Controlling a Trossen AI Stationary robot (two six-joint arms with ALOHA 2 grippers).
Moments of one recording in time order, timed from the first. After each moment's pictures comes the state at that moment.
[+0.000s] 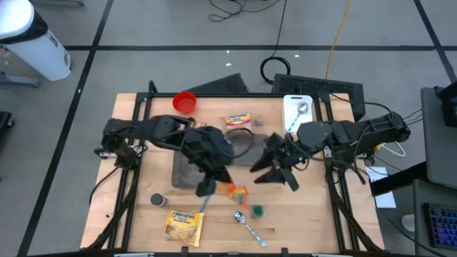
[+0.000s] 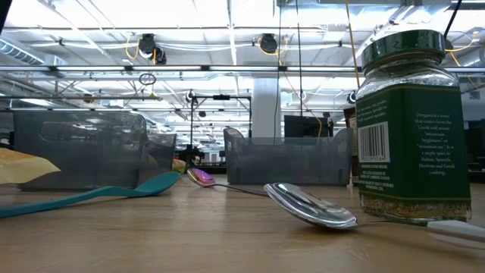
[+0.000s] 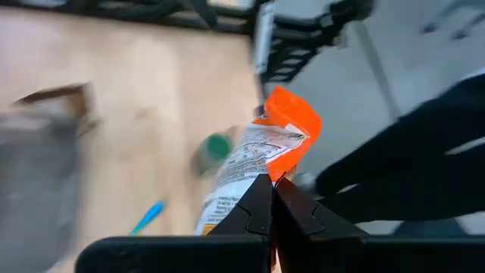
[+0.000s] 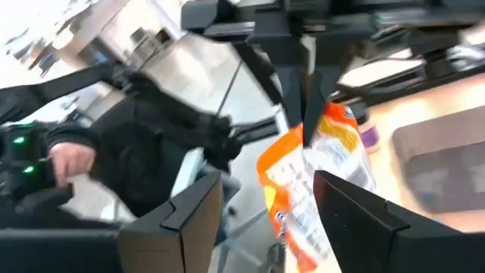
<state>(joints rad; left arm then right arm) -0.21 1.82 2.25 -1.16 0.25 -0.27 0.26 1.30 1.44 -0.36 -0.19 0.59</state>
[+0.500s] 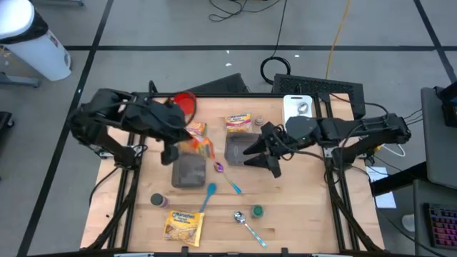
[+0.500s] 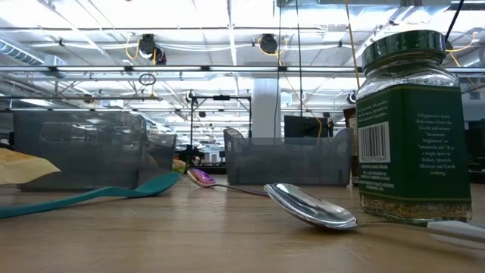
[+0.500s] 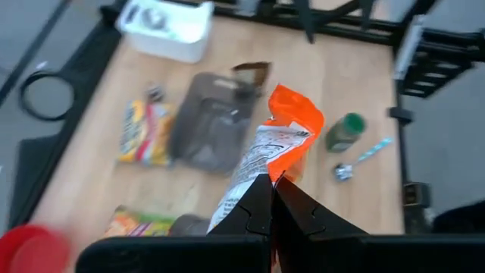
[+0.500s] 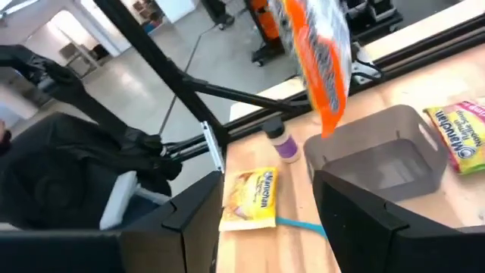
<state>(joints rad) -0.18 1.56 2.25 -1.50 -0.19 -0.32 0.15 1.30 1.32 -0.30 -0.10 0.53</state>
